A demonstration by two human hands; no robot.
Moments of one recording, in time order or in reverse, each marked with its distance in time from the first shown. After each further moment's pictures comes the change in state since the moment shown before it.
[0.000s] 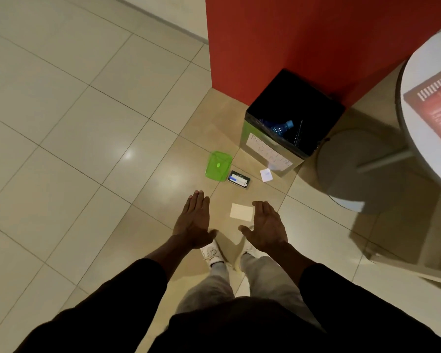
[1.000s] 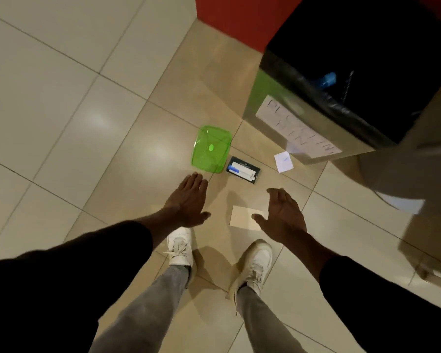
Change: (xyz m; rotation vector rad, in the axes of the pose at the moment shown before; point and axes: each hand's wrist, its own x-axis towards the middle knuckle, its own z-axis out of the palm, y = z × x) left_hand 0.361 -0.125 0.198 0.095 -0.078 0.150; right_hand 0.284 0.152 0.204 -0.112 -0.116 0.148
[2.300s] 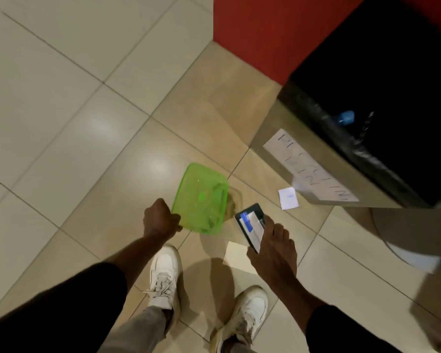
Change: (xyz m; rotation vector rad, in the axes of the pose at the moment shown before) left_hand 0.052 -0.050 0.030 -0.873 0.223 -0.841; right_hand 0.060 -0.010 0.044 -0.142 0.060 0.102
